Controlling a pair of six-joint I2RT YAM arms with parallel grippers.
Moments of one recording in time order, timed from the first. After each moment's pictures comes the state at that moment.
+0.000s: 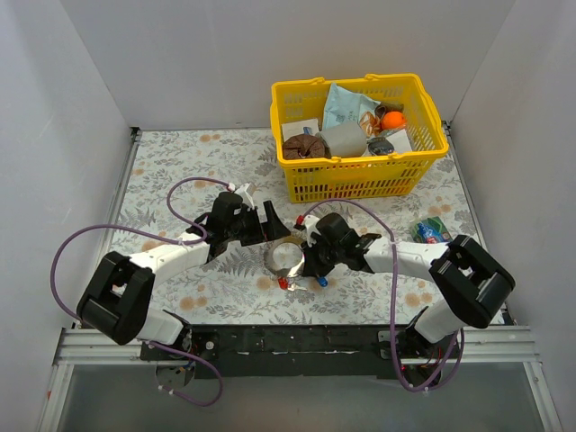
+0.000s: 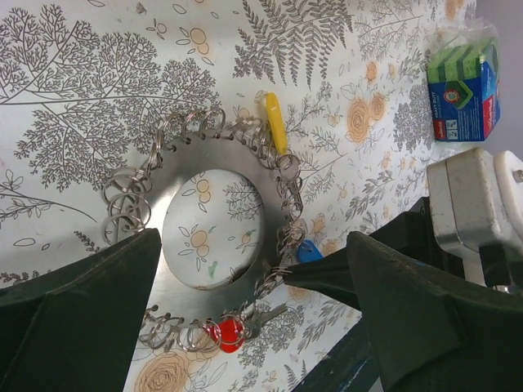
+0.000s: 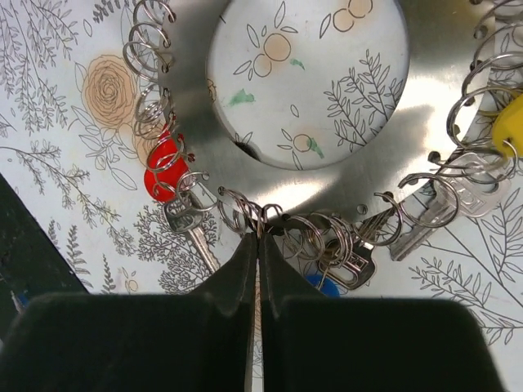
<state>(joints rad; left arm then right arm) -0.52 1.40 0.67 0.11 0.33 -0.70 0.84 1.51 0.69 -0.05 -0.31 0.20</state>
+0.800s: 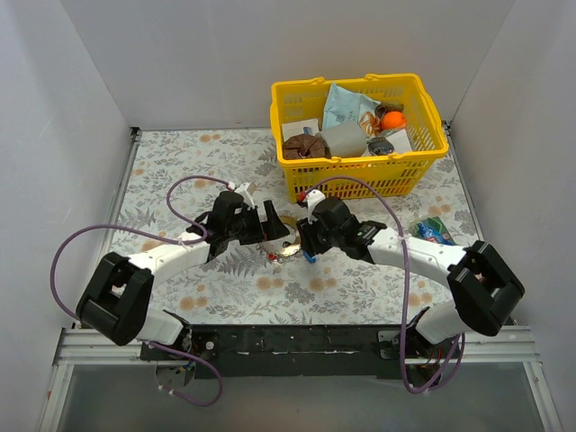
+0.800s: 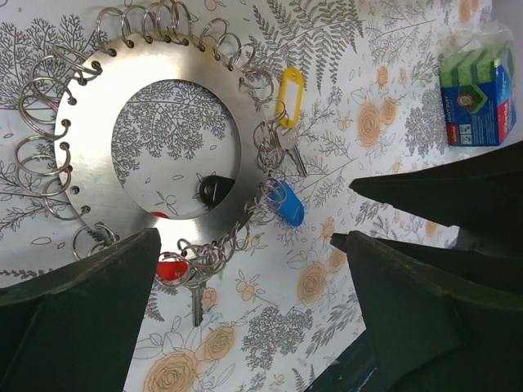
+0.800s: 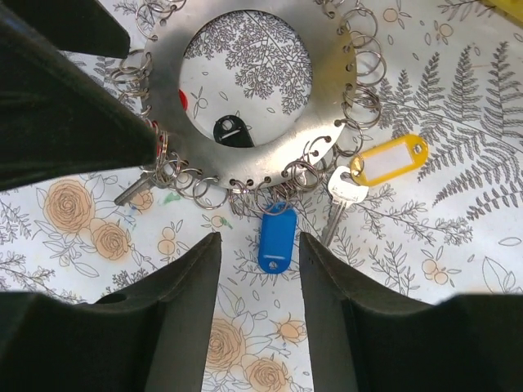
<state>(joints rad) -0.53 1.38 0.68 0.09 0.29 -0.69 0.84 1.47 0.85 -0.14 -0.02 0.18</state>
